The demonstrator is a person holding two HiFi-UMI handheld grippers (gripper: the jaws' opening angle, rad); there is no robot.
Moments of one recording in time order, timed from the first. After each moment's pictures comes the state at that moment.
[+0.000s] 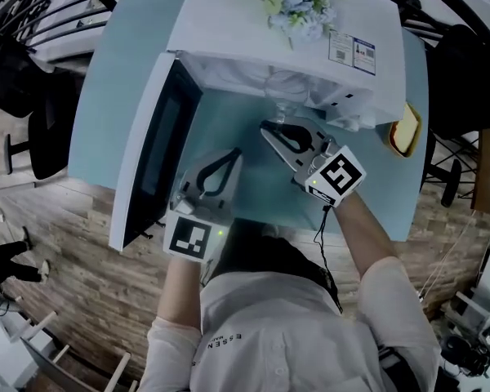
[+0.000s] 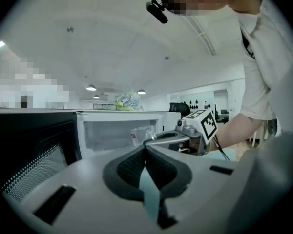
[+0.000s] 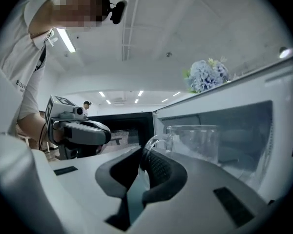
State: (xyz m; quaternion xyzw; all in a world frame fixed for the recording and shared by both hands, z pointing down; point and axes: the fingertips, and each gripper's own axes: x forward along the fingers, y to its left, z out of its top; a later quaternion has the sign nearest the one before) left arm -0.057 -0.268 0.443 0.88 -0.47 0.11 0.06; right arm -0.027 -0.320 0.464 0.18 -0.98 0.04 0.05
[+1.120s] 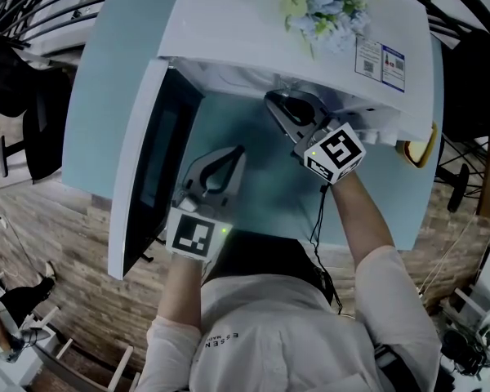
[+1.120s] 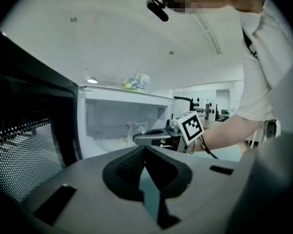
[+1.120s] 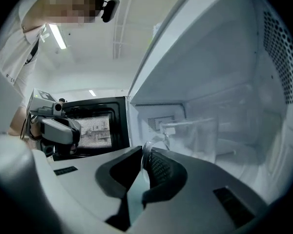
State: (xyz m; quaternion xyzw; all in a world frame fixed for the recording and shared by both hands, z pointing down) left arm -0.069 -0.308 0.494 0.87 -0.46 0.12 0.09; right arm -0.039 -0.410 0.521 0.23 -0.97 0.06 0.05
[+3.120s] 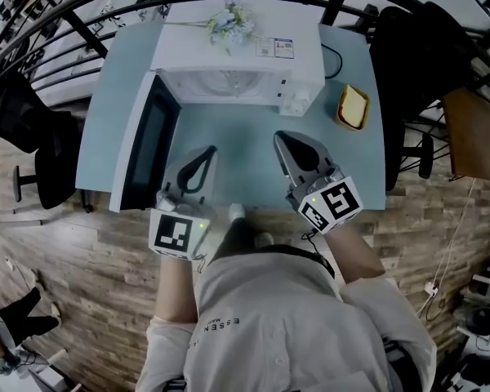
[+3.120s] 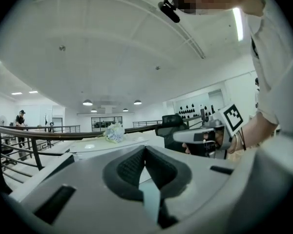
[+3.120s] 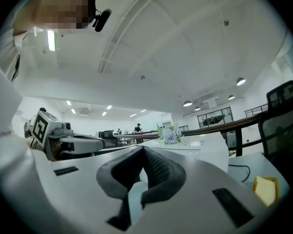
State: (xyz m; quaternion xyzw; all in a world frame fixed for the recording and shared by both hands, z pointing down) left arm -0.016 -0.187 0.331 0.88 -0.46 0.08 -0.02; right arm 0.096 -0.214 0.334 0.40 -0.92 0.03 -0.03
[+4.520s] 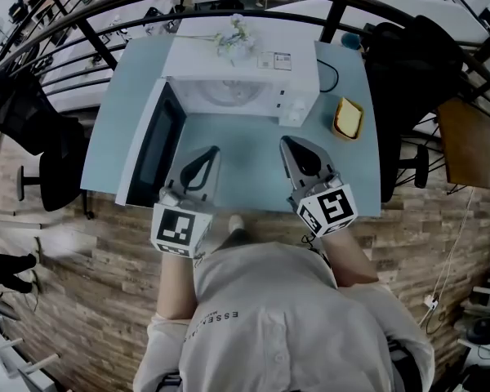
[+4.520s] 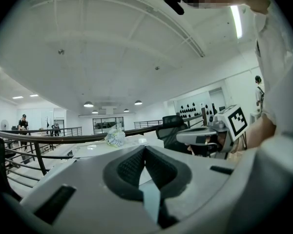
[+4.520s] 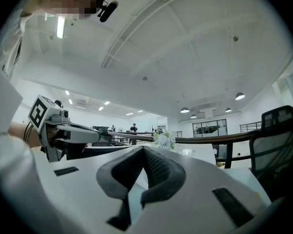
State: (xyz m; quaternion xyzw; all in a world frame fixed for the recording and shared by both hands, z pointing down) left arm -0.016 -0.170 0.307 0.88 -0.46 0.09 -0.05; right arm 0.108 -0.194 0.315 0.43 -0.90 -0.03 -0.01
